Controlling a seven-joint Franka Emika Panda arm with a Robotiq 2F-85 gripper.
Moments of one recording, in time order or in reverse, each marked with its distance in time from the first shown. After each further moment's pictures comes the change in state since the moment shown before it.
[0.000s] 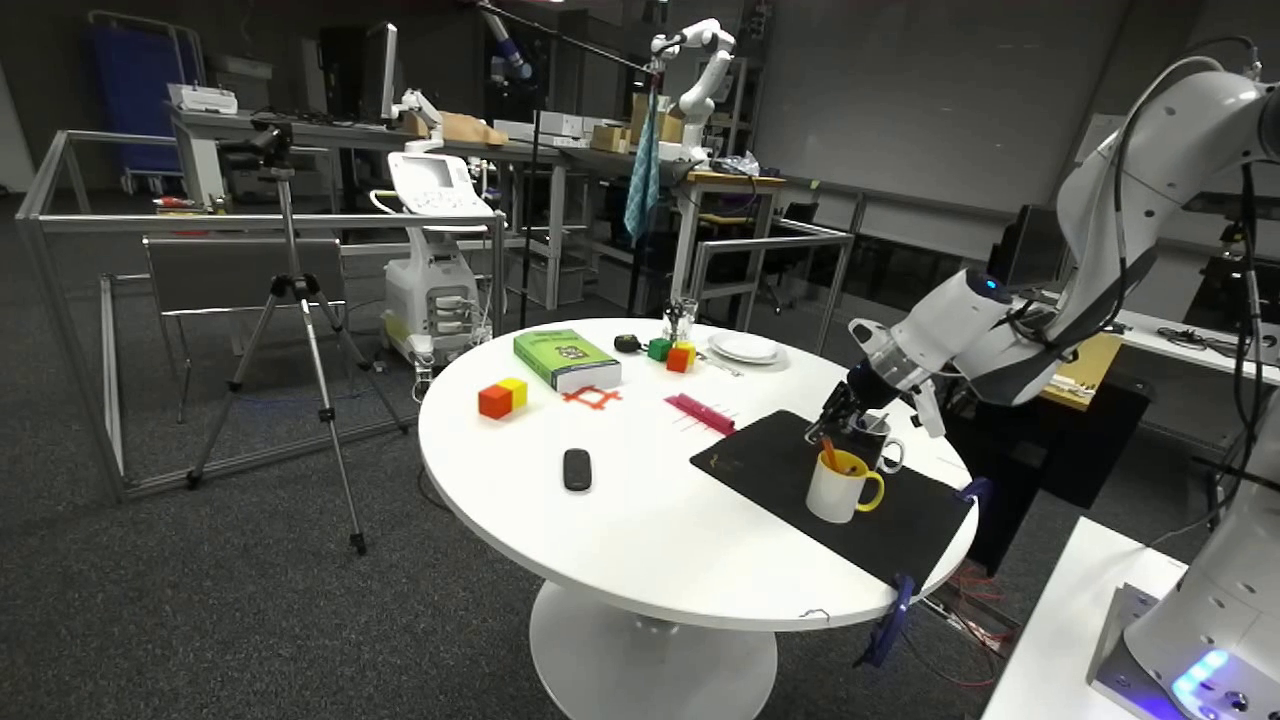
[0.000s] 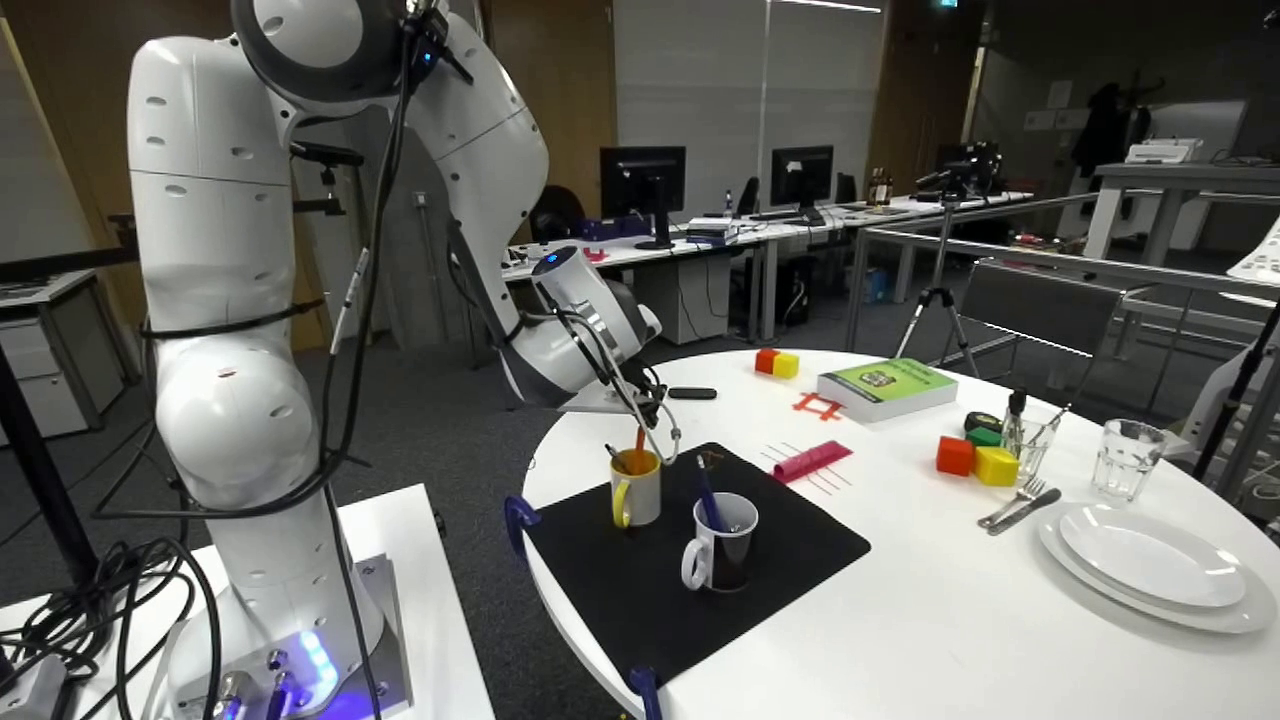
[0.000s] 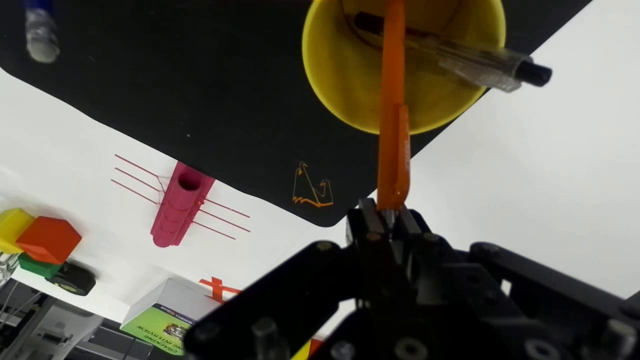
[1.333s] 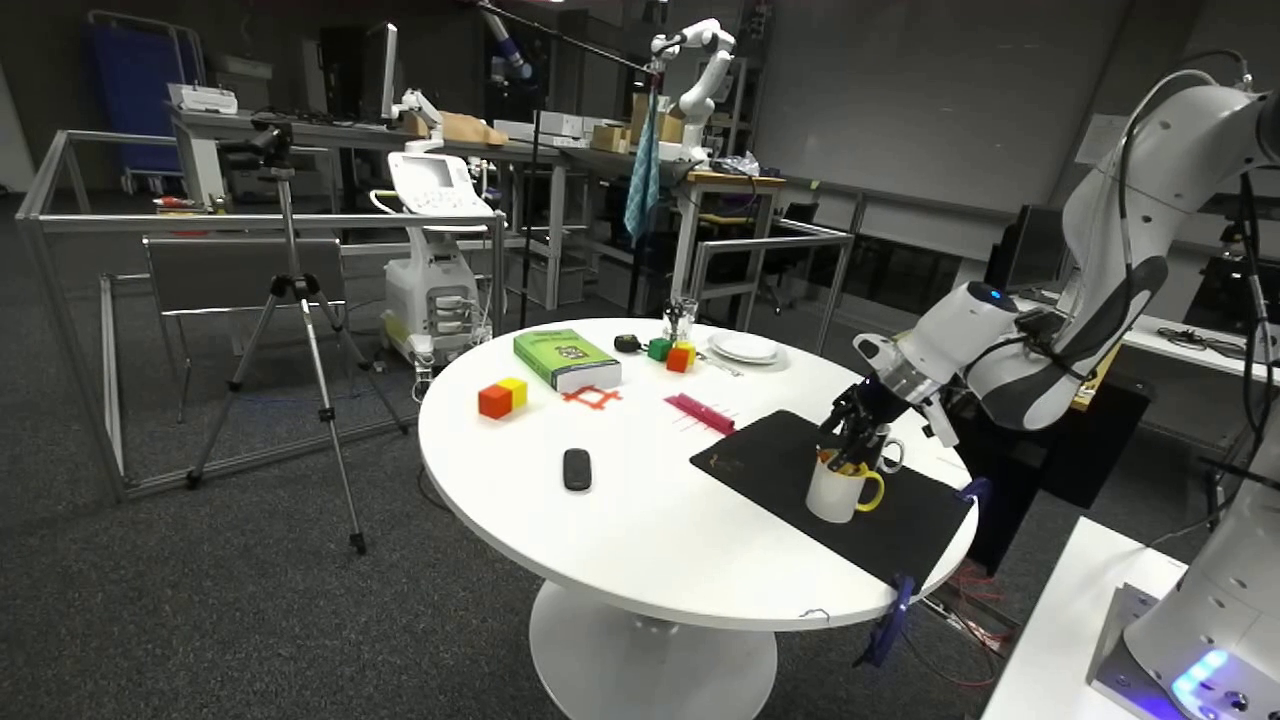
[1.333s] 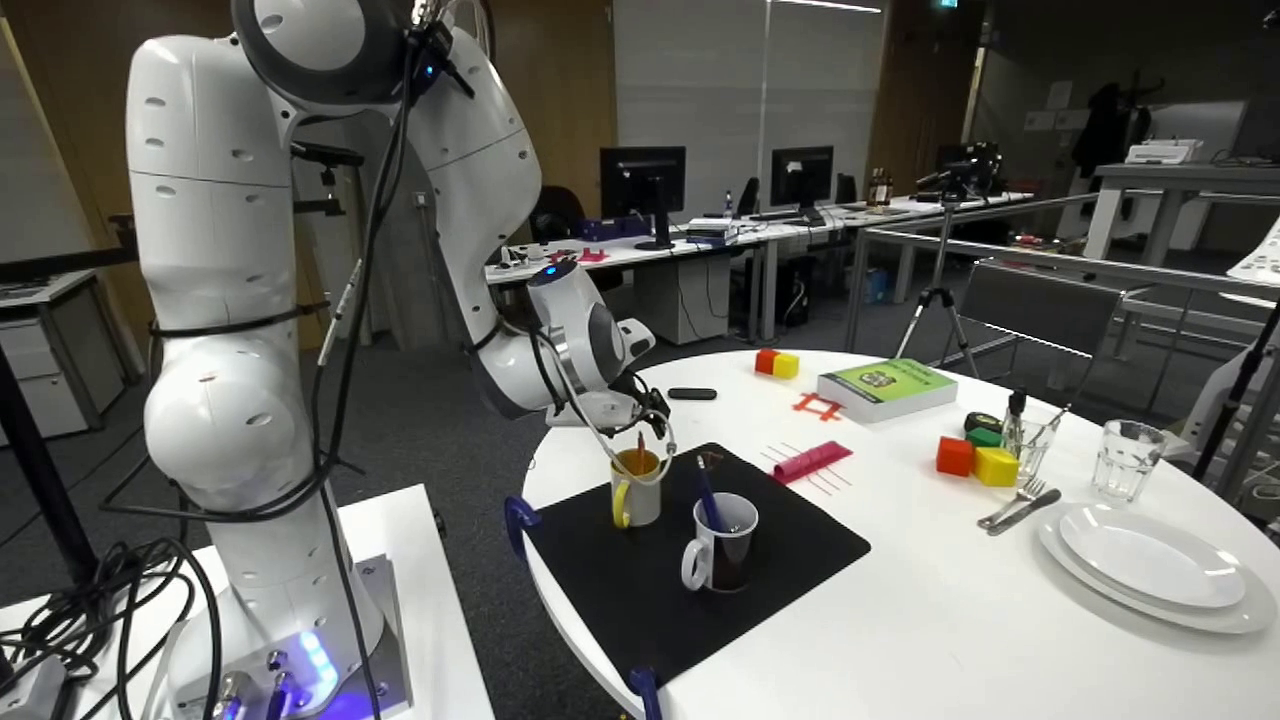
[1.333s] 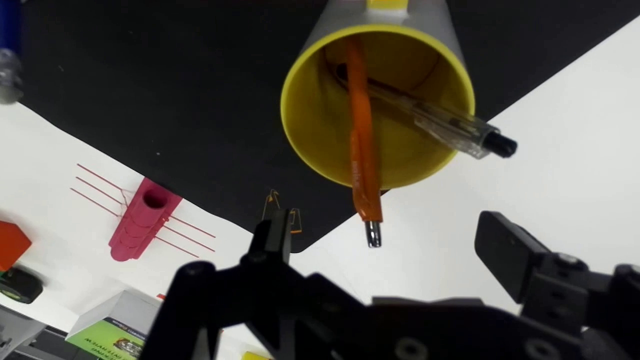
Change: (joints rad) arm -0.130 -0.006 0.133 -0.115 0.316 0.015 -0.442
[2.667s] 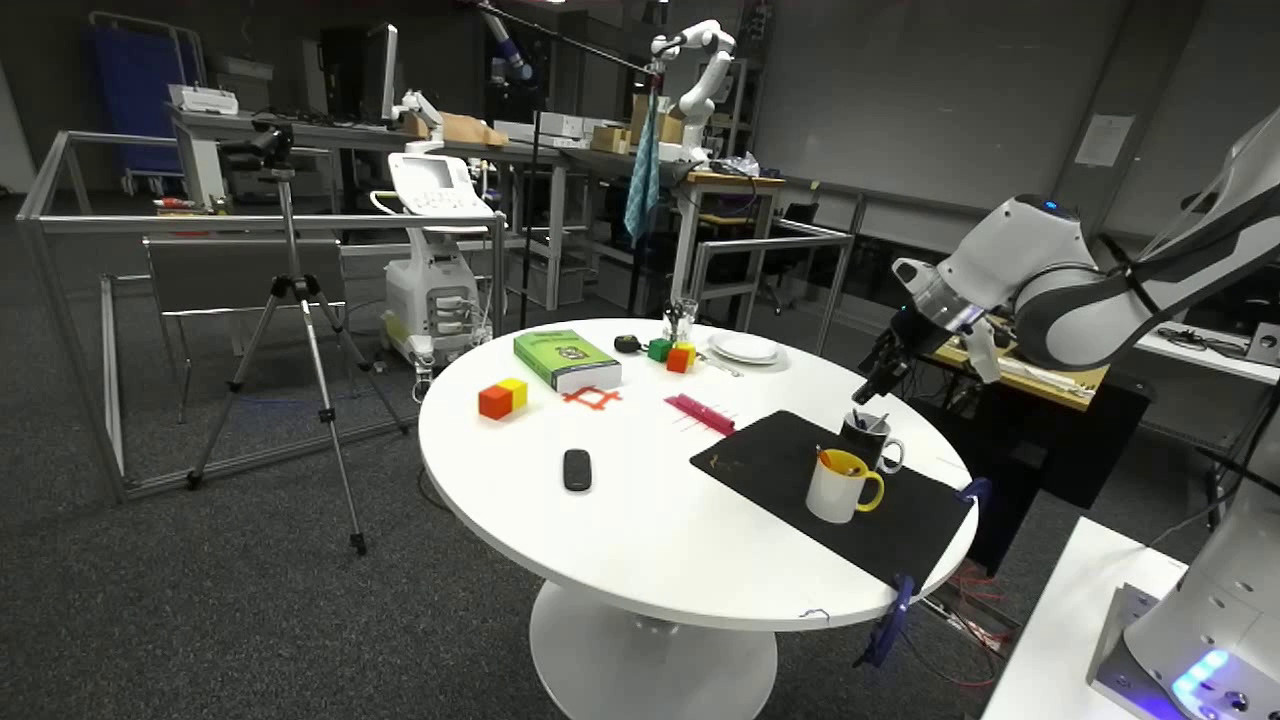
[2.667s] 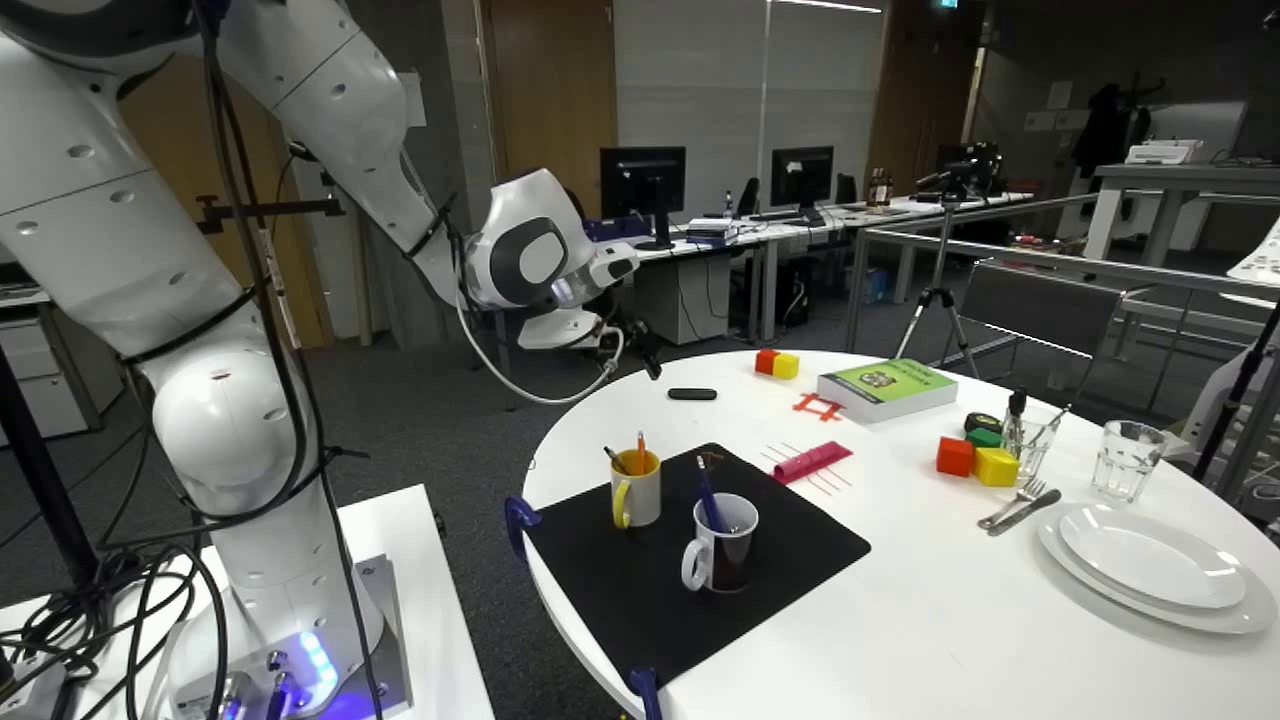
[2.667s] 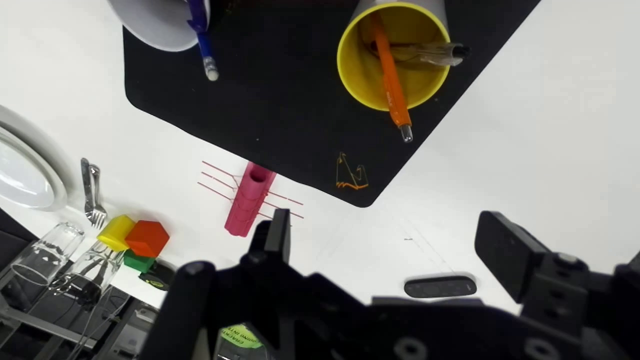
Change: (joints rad) arm 0.097 -0.474 0.072 -0.157 0.759 -0.405 -0.411
